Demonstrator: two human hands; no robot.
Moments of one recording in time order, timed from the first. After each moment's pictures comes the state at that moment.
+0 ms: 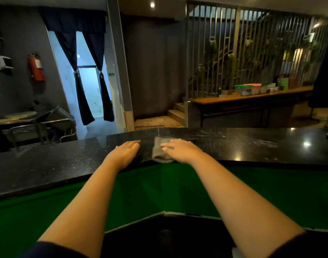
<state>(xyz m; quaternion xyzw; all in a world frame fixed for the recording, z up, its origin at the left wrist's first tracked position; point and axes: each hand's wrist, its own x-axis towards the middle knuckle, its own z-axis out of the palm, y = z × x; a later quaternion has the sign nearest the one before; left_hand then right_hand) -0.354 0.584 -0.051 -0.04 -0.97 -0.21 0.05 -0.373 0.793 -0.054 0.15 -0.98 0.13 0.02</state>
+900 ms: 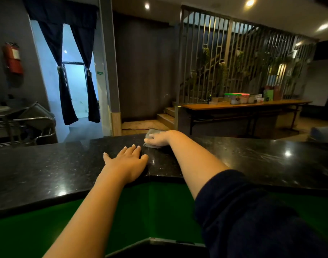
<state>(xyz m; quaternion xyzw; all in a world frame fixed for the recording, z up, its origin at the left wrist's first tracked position) -0.415 0.626 -0.068 -0.04 -1.00 -0.08 0.01 -0.527 0.763 -0.027 0.11 -0.98 0.07 -0.14</state>
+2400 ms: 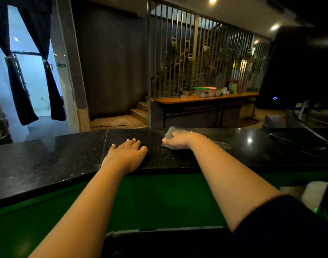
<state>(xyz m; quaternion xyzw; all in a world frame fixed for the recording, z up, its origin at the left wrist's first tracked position) -0.419 0.730 -0.071 -0.19 -0.98 -0.01 0.02 -0.442 0.939 -0.039 -0.02 -0.99 0.08 -0.07</state>
